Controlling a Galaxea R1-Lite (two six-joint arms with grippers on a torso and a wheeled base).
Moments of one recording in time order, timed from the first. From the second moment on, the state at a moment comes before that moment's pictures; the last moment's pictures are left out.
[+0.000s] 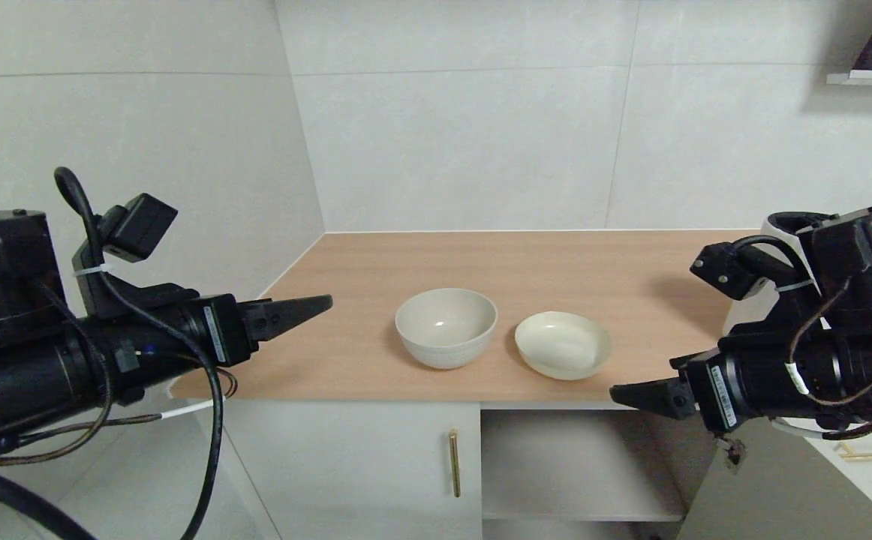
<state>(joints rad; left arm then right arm) -0.23 1.40 -0.69 -0.47 -0.33 -0.28 0.53 1.47 -0.91 0.07 0.10 0.09</state>
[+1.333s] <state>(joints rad) -0.37 1.87 -1.28 0.09 -0.10 -0.76 0.49 1.84 -1.17 -0.01 -0.13 0.40</state>
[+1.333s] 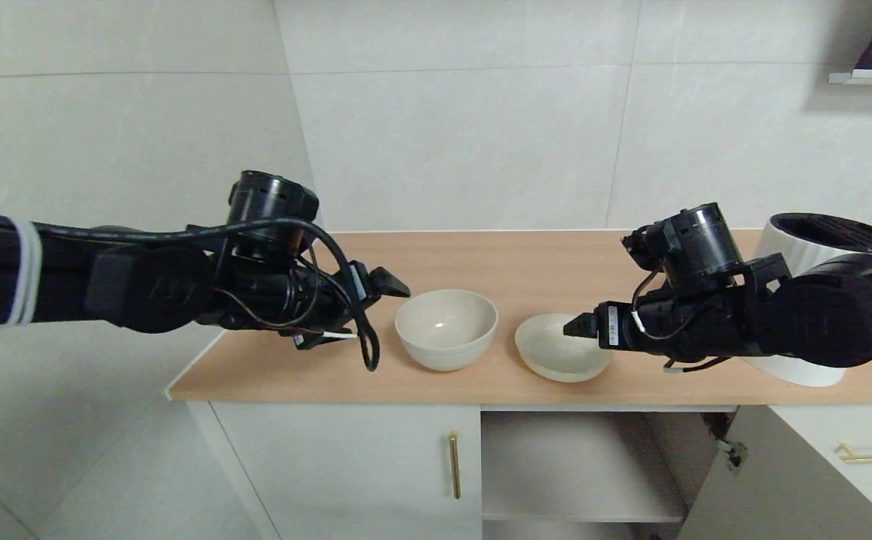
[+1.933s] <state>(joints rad) -0.40 2.02 -1.32 0.04 -0.08 -0.80 0.49 1.84 -1.16 -0.01 -0.13 0.40</state>
